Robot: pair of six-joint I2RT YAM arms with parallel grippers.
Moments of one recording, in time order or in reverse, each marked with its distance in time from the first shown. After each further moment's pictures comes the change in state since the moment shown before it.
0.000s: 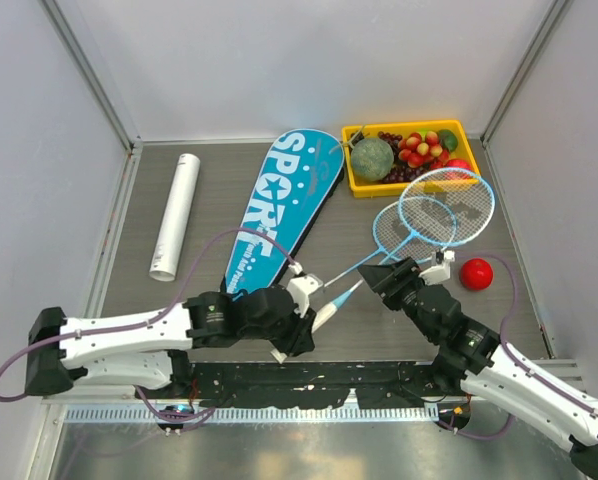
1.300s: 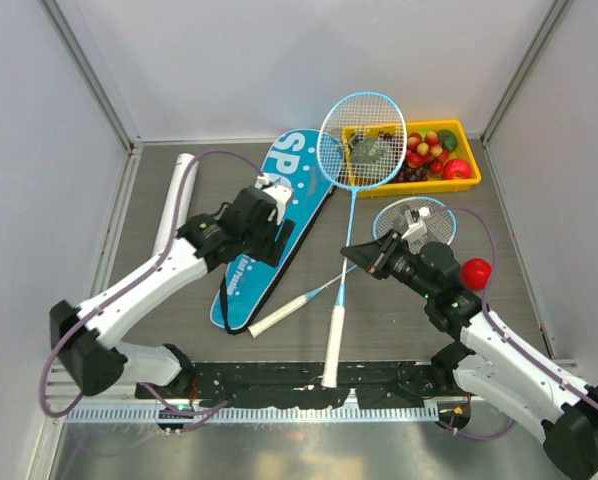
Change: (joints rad) left arm 0.529 0.161 0.416 -0.313 -0.200 0.374; right arm -0.302 0.386 0.173 0.375 -0.611 -0.214
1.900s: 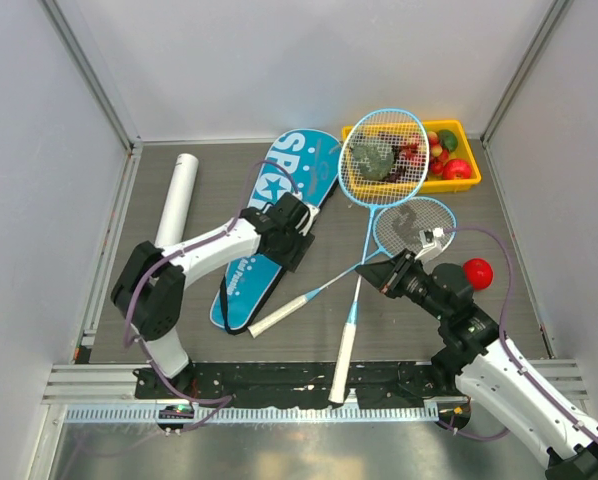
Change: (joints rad) left arm 0.042 0.455 0.028 0.125 0.145 0.054; right arm -0.006 -0.298 -0.102 -0.243 0.030 -0.050
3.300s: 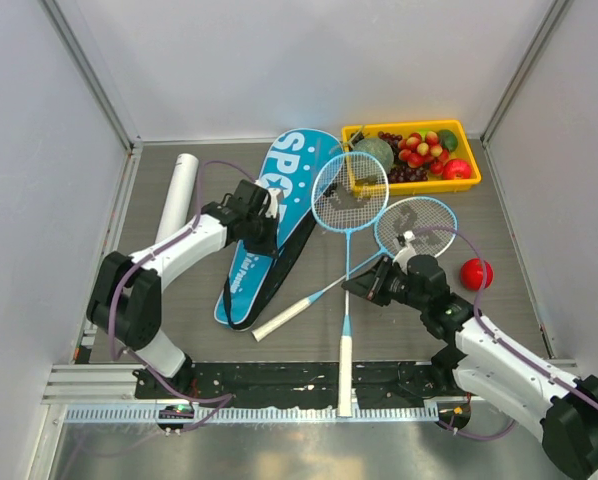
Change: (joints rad) left arm 0.206 -0.101 -0.111 0.099 0.253 -0.164; right arm -0.002 0.273 -0.028 0.083 -0.129 0.047
